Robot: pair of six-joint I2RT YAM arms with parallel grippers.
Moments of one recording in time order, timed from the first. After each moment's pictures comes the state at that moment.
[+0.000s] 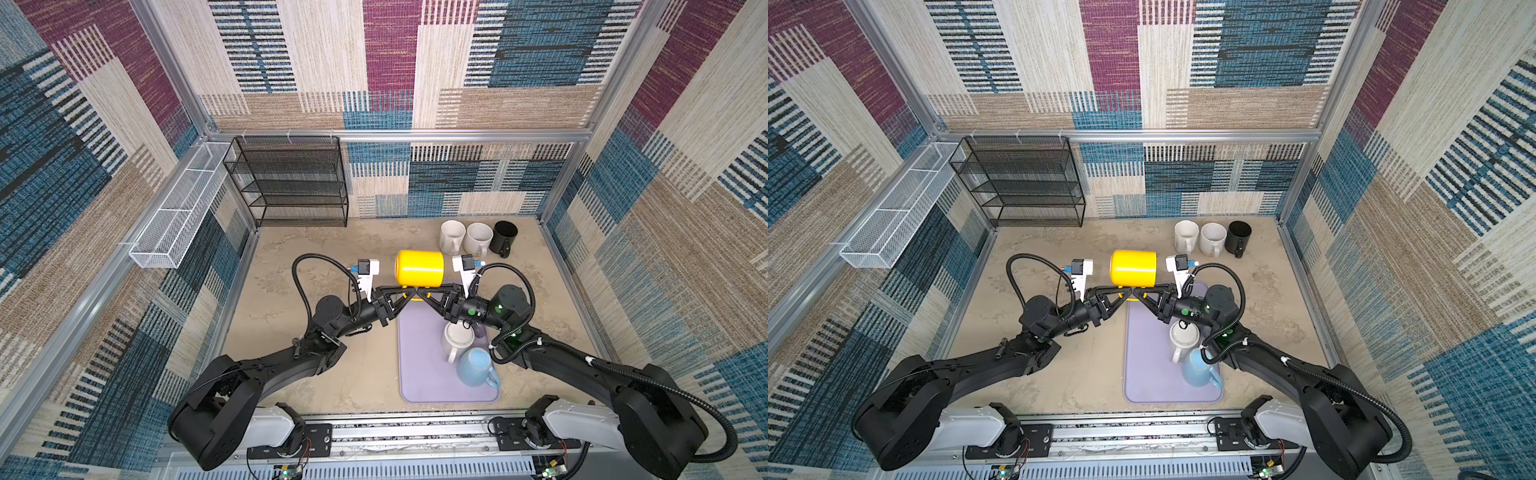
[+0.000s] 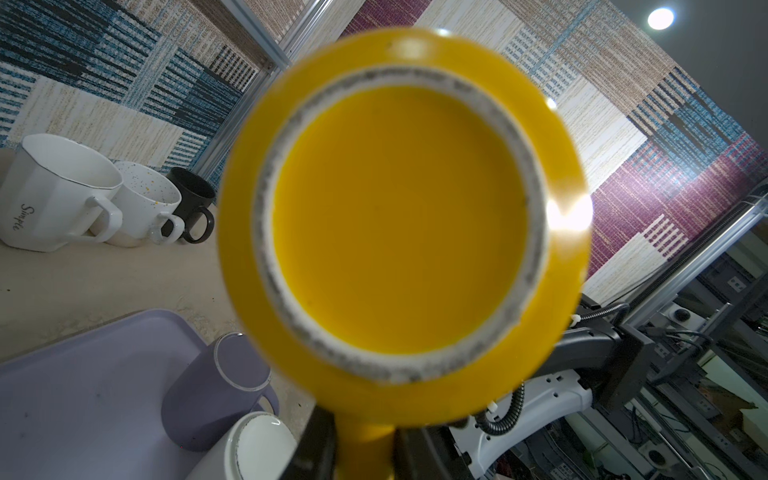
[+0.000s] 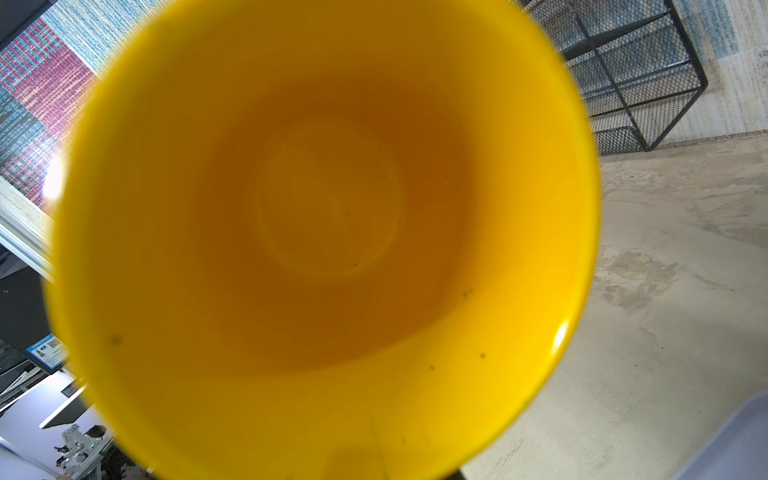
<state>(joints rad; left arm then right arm) -0.64 1.32 0.52 1.05 0.56 -0.85 0.57 1.19 0.53 0.81 -0.66 0.78</state>
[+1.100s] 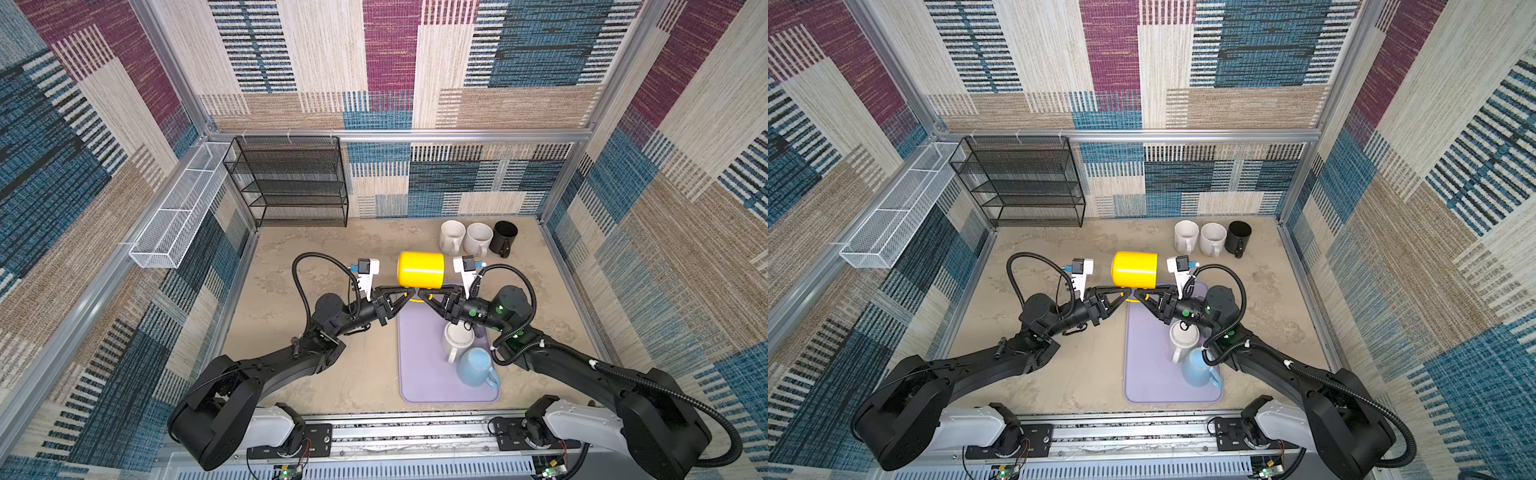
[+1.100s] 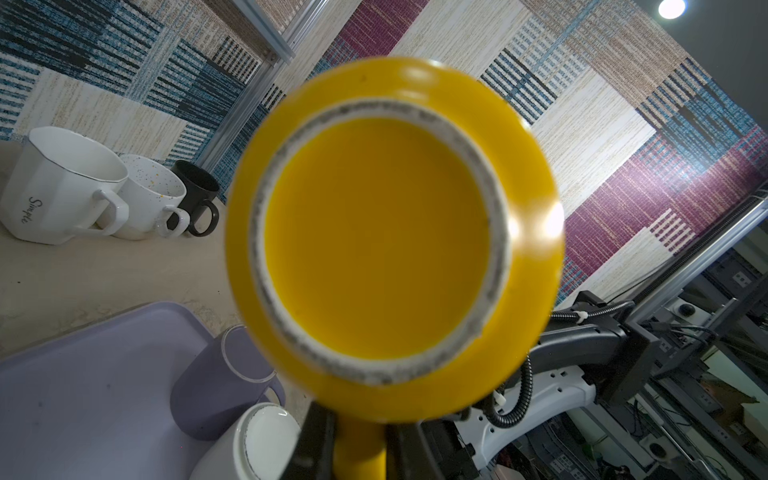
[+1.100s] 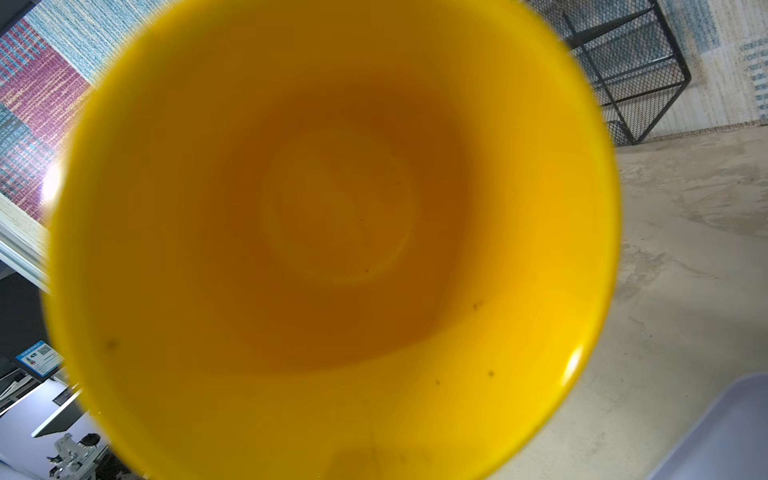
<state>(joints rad) -0.63 1.33 0.53 1.05 0.59 -0.84 0.57 1.17 0.53 0.77 -0.64 0.77</state>
